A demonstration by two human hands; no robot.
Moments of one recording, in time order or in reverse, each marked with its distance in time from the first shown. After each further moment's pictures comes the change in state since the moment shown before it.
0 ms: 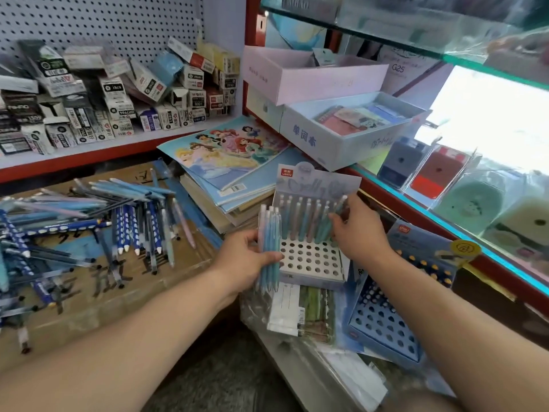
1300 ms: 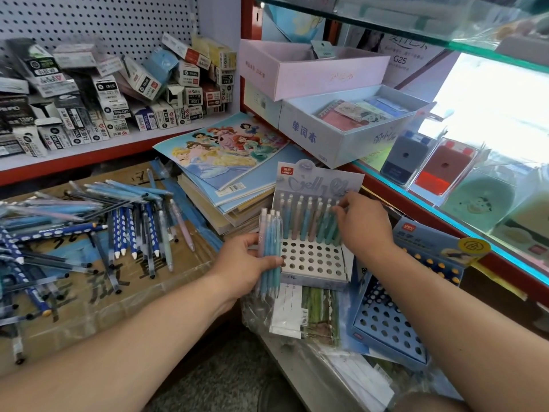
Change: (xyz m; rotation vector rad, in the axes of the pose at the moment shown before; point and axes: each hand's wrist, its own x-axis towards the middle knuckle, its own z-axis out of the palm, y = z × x) left_hand 0.002 -0.003 0.000 -0.024 -0.029 -0.048; right_hand 0.021 0.003 0.004 -0.380 0.074 0.048
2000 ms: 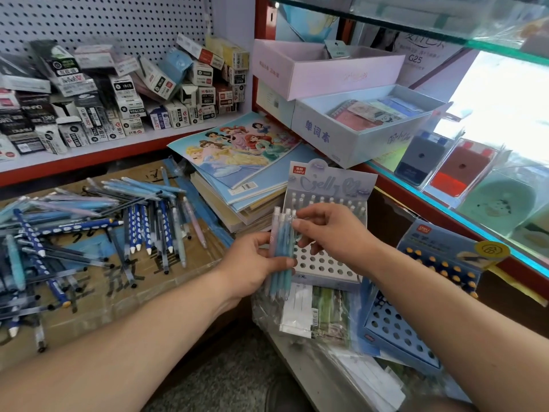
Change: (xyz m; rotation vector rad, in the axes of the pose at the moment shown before) left_hand -0.007 0.002 -0.010 -0.079 -0.116 0.026; right_hand -0.032 -0.047 0.005 0.743 -0.457 -0.073
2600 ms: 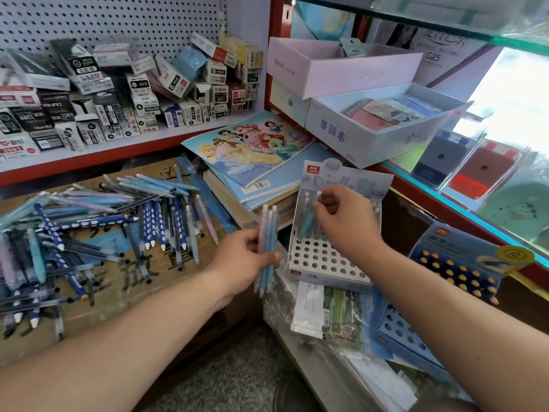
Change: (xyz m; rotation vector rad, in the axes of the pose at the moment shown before) left_hand -0.009 -0.001 -0.026 0.136 0.179 0.043; right_hand 0.022 0.005 0.009 -0.374 0.384 -0.229
